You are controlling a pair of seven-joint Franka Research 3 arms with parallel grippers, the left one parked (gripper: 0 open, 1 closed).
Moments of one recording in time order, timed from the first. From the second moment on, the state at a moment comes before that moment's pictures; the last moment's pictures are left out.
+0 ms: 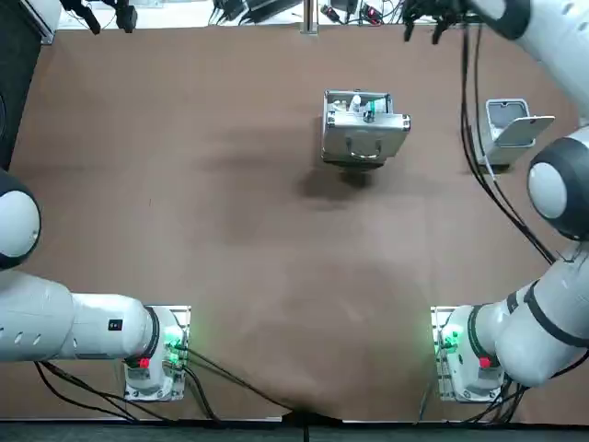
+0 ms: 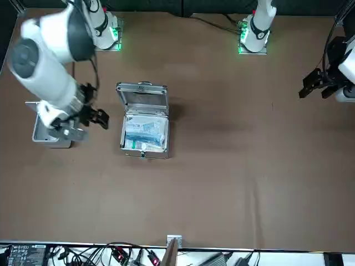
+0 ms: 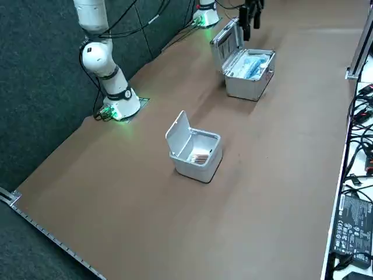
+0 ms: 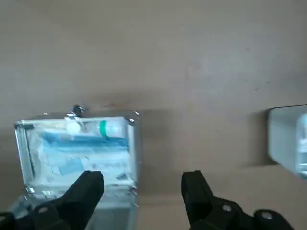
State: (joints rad) arm 0.64 0.29 -0.43 -1.48 0.13 1.73 0.31
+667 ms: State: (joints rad) arm 0.55 0.15 -0.50 -1.49 0.08 1.59 0.14
